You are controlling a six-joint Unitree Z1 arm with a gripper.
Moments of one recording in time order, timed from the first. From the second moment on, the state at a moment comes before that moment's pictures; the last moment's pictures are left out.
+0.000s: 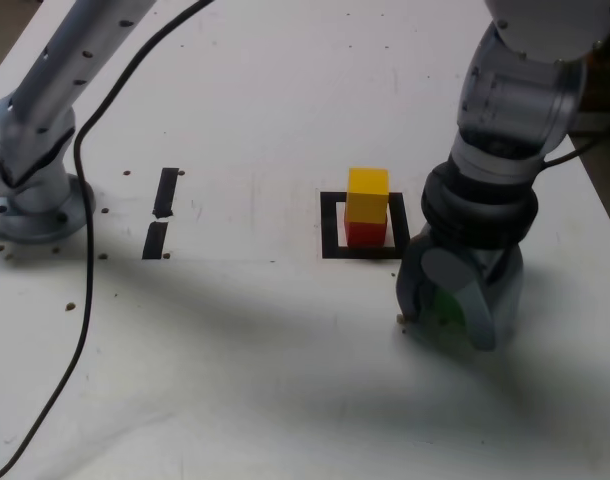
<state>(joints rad) -0.38 2.29 -1.87 1.15 -0.04 0.30</state>
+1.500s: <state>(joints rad) -0.22 1.90 -1.69 1.35 0.02 -0.01</state>
